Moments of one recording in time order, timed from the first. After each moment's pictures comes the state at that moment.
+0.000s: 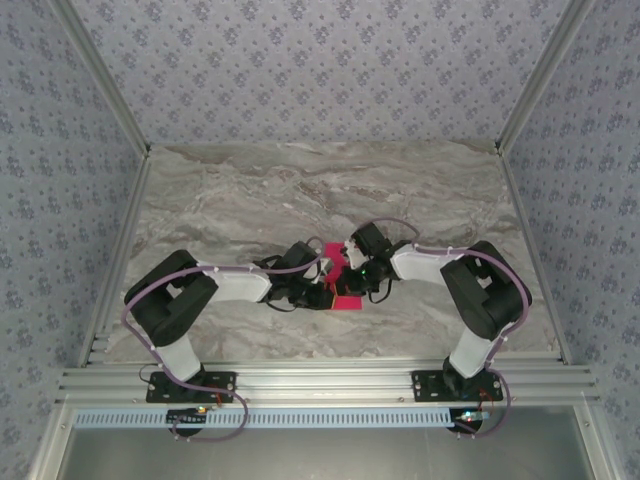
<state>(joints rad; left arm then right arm) -0.85 1.73 0.78 -0.03 0.43 -0.64 0.61 1.72 0.85 -0.32 -0.51 0.47</state>
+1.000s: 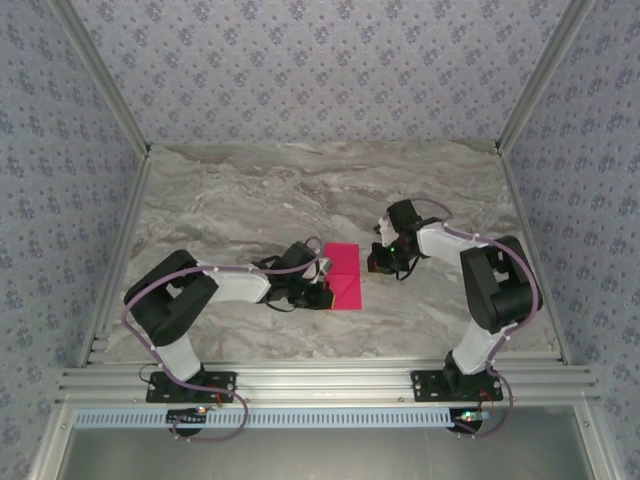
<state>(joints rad) -0.84 1.73 0.76 0.00 0.45 -0.67 0.35 1.69 0.96 -0.53 -0.44 0.30</state>
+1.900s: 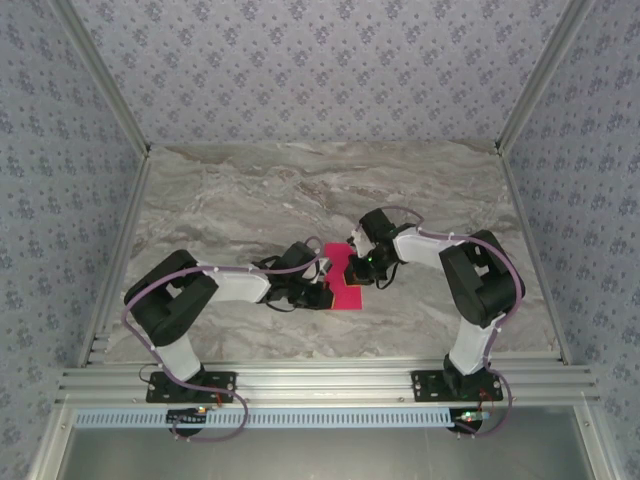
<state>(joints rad) -0.84 1.73 0.76 0.00 0.44 -0.67 0.50 1.80 0.98 -0.49 -0.51 0.33</state>
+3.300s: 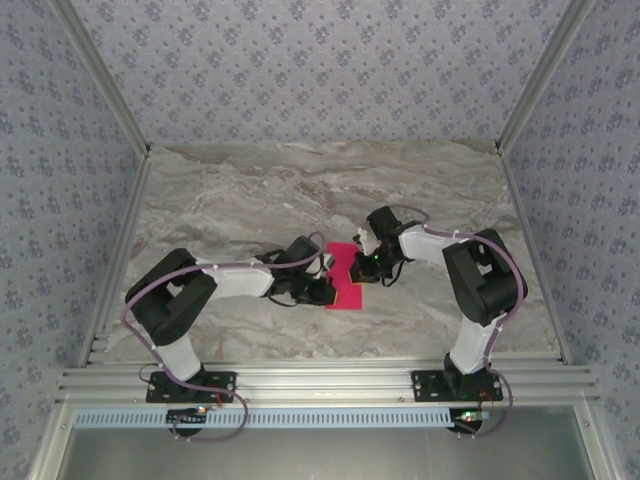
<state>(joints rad) -0.84 1.74 0.87 -0.11 0.45 -0.66 0.45 1.80 0.98 -0.52 -0.53 0.29</state>
